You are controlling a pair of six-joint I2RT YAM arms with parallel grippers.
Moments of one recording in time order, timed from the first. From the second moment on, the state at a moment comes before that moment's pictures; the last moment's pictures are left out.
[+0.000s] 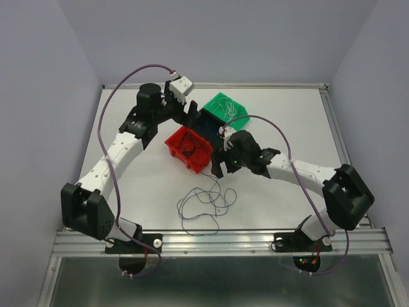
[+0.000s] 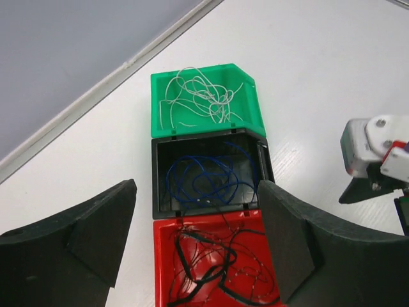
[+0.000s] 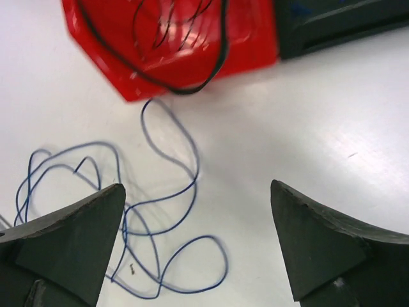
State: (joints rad) left arm -0.38 1.48 1.30 -0.13 0.40 0.19; right arm 0.69 1.54 0.99 -0.19 -0.07 0.23
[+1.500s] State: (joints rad) left arm -0.32 1.13 0.98 -0.21 0.44 0.28; right arm 1.13 1.36 0.81 -0.06 0.11 0.31
